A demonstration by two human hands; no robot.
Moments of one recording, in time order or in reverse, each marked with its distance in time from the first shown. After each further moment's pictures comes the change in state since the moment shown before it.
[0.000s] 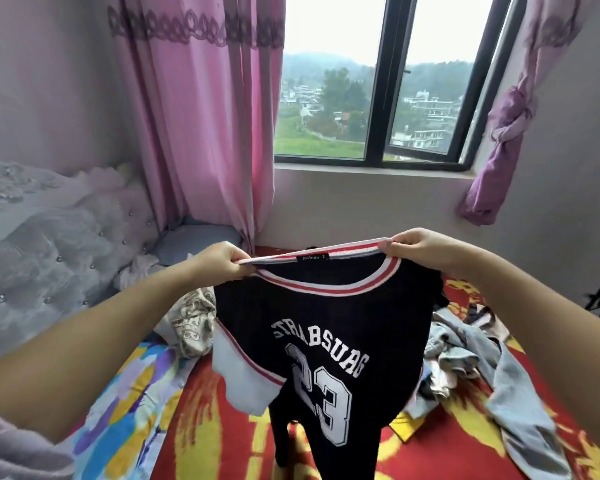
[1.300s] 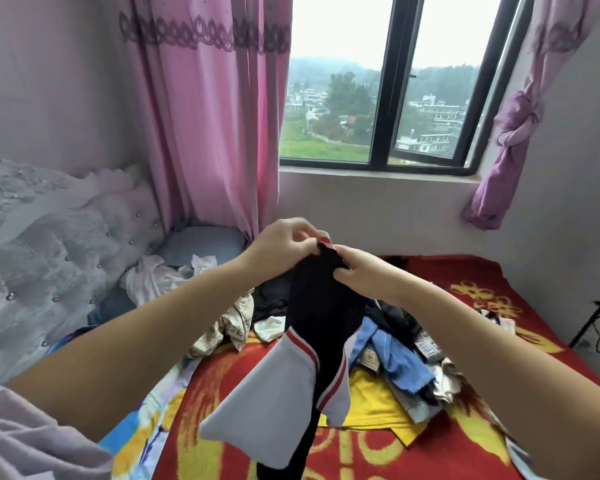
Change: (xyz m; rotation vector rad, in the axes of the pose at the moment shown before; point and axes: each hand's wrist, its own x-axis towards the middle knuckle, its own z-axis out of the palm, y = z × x) left_hand -0.002 0.106 0.019 -0.338 0.174 0.131; right_hand 0.003 -0.051 0.083 -0.152 0.017 -0.194
